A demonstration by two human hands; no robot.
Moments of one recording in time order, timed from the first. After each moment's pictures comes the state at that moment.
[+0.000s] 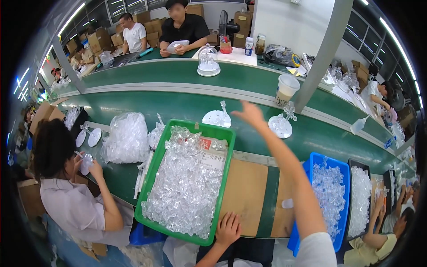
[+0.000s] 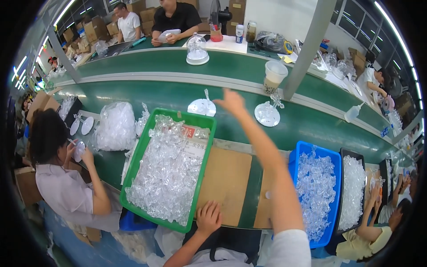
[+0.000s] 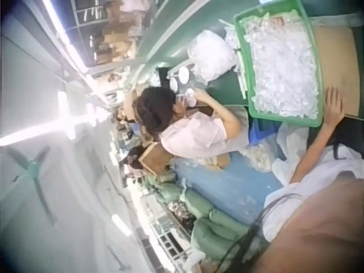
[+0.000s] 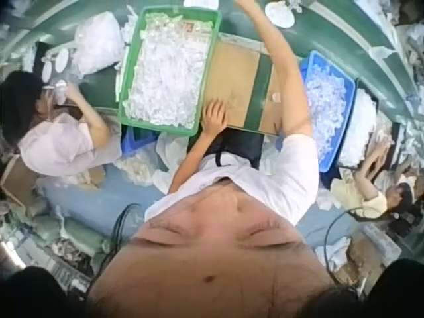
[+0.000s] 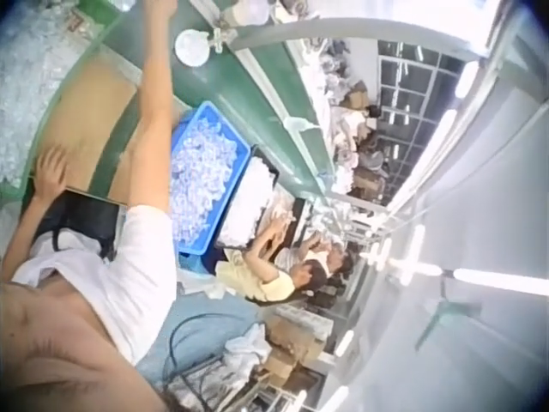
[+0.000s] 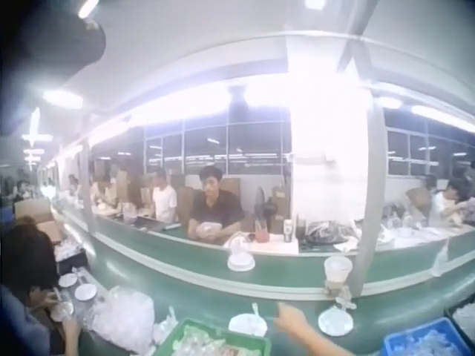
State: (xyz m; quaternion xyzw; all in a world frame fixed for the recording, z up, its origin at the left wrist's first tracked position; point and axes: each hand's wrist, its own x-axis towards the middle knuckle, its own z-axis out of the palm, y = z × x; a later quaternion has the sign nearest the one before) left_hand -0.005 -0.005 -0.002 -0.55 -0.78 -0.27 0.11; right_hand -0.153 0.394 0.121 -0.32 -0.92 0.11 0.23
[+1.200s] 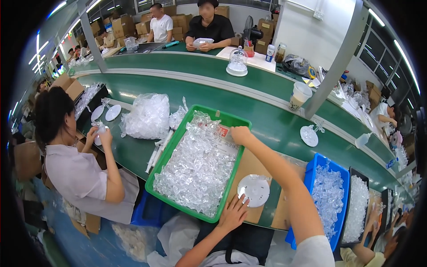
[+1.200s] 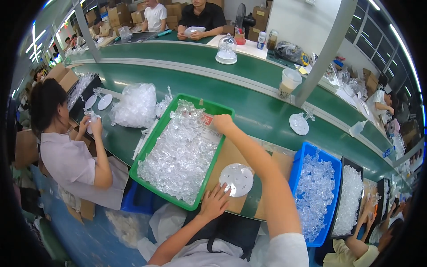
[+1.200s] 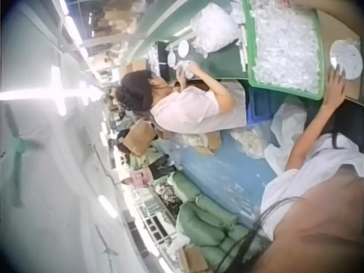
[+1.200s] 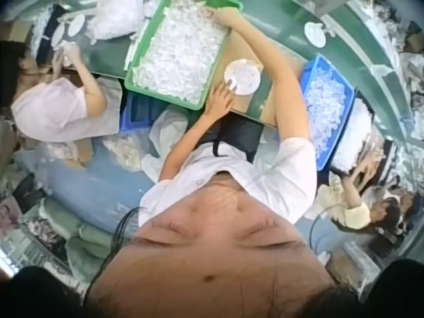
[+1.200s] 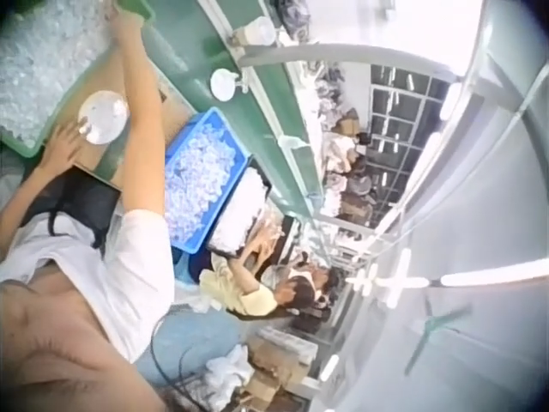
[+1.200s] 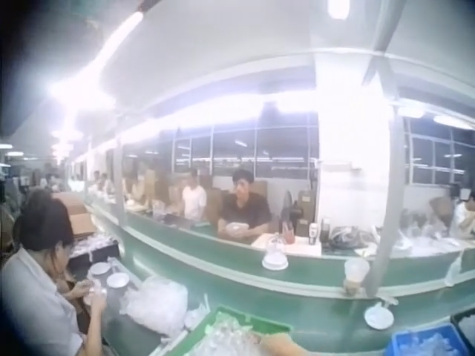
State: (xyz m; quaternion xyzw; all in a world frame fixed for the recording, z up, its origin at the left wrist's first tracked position) left_hand -0.004 0.000 0.013 -0.61 -0.75 -0.27 0.02; right_hand -0.157 0.280 0.093 -0.13 -0.99 0.01 -0.02
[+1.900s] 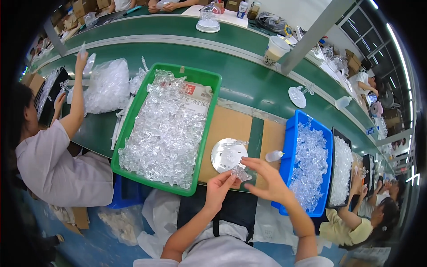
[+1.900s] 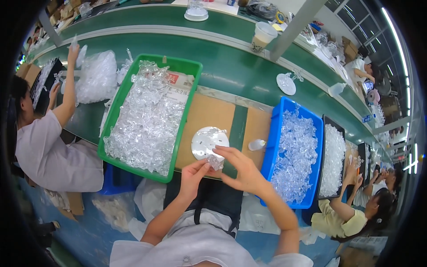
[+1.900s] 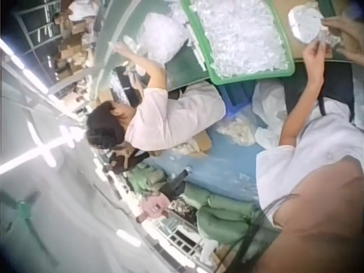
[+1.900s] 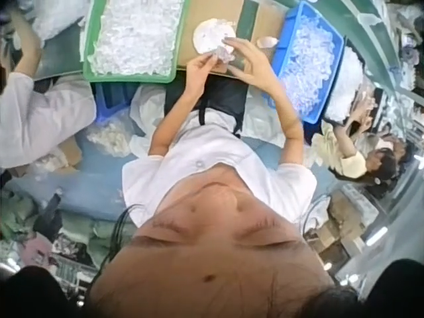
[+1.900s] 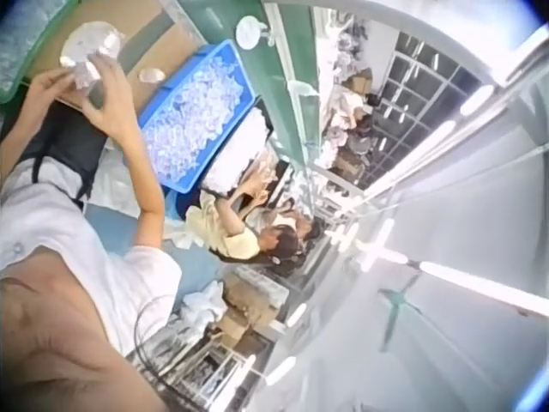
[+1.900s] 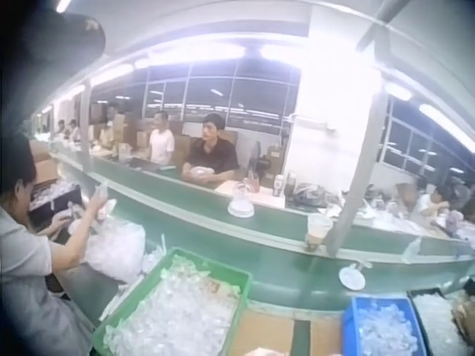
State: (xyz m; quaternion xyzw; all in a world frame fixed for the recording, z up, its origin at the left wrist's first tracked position) left_hand 0.013 0.000 0.098 -0.12 -0.41 -0.73 -0.53; right_hand 0.115 0.122 0.192 -0.12 -0.91 0.35 0.18
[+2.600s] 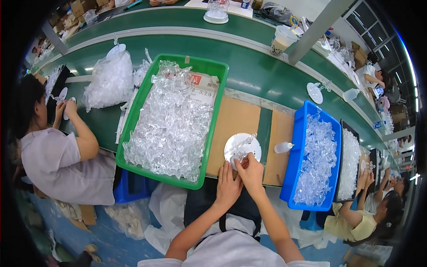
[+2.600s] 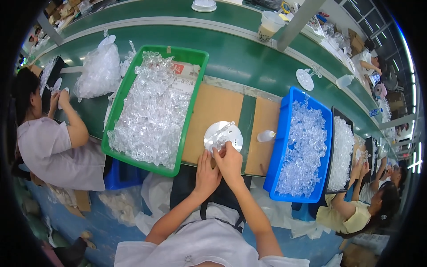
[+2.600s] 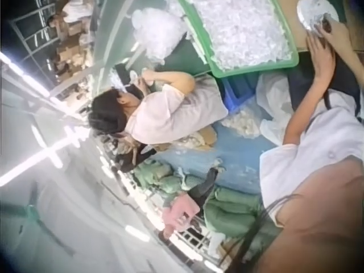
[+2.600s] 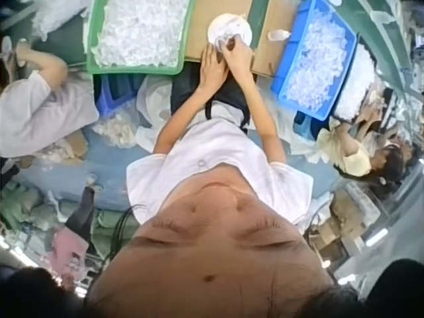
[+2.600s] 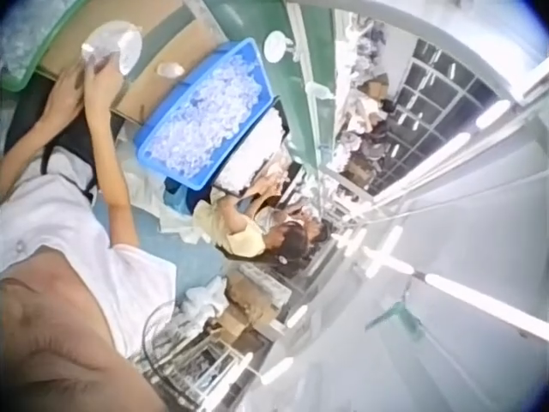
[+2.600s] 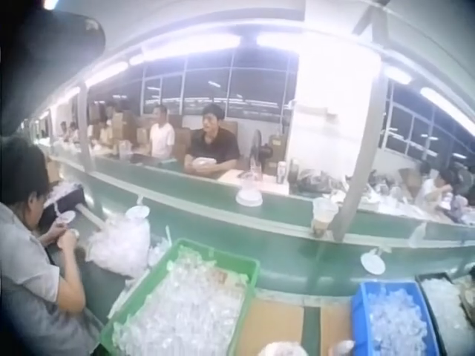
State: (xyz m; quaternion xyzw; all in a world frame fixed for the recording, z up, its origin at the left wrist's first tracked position) left_hand 0.040 -0.010 0.025 -0.56 -0.75 -0.34 -0.03; right_hand 0.085 0.087 0.072 -0.47 -0.79 0.32 0.22
